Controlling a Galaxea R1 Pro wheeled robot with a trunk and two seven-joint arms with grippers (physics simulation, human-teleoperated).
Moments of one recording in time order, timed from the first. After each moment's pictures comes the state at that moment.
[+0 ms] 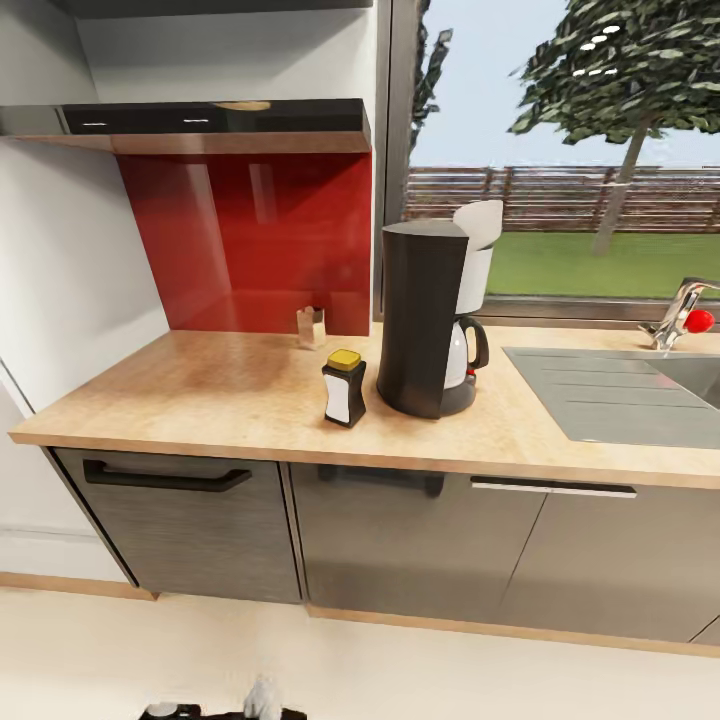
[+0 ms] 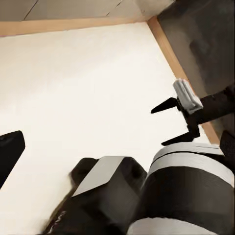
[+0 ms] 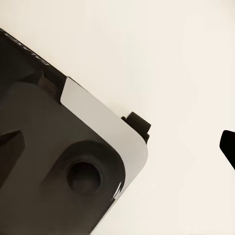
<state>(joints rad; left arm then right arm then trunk) -0.46 0.13 -0.65 -0.21 0.53 -0.10 -1.16 -0.22 -0.18 0.63 0.01 -0.15 -0.34 0.41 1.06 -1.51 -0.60</state>
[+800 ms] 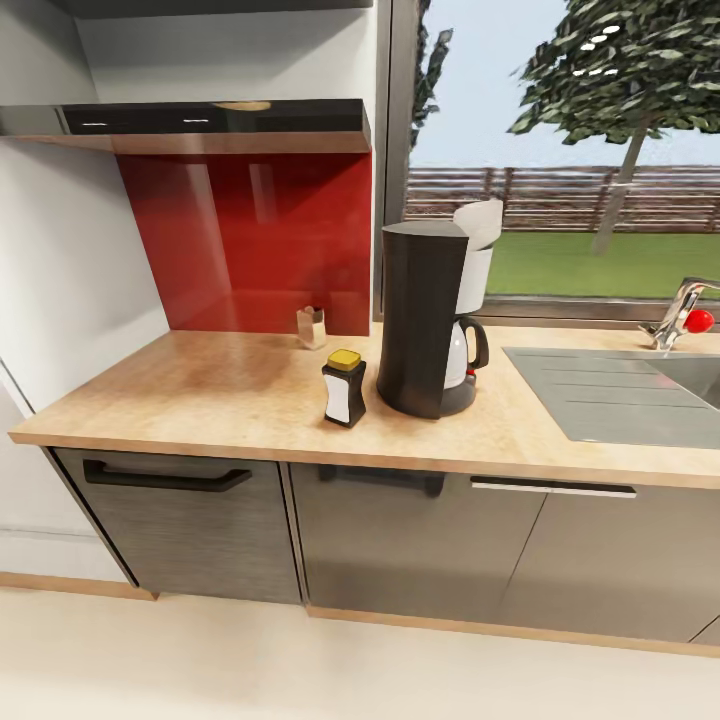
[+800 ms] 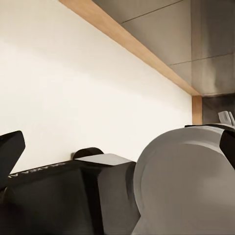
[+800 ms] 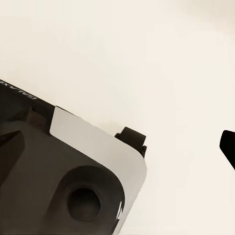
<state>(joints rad) -0.18 0.20 -0.13 -0.03 0.53 -0.14 -1.18 -0.22 -0.18 0.63 0.01 -0.35 -0.34 0.41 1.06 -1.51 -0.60</state>
